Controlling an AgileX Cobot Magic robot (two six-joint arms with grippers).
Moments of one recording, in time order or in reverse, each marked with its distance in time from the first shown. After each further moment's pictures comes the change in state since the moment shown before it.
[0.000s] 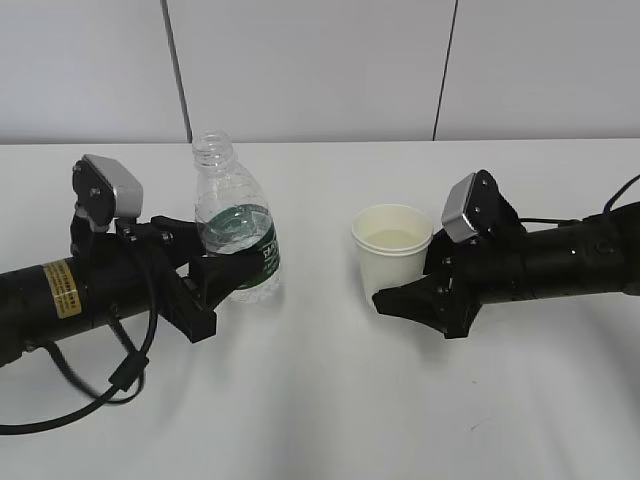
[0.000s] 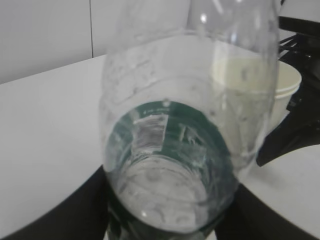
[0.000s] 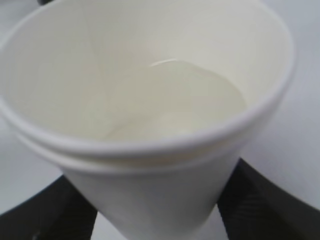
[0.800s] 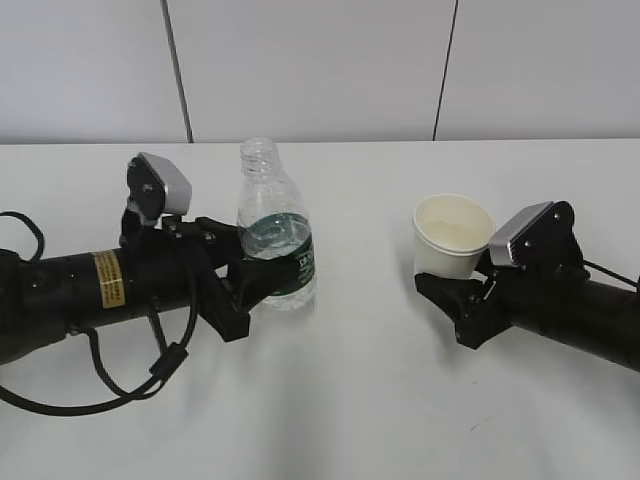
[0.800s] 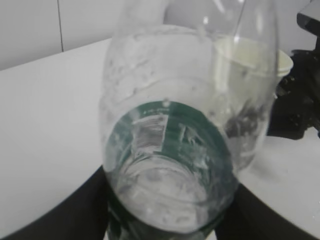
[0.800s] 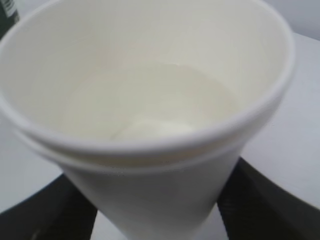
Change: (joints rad) left arm -0.053 0.074 -0.129 0.102 0.063 -0.084; right arm -0.017 -0.003 0.320 0.749 -0.174 -0.592
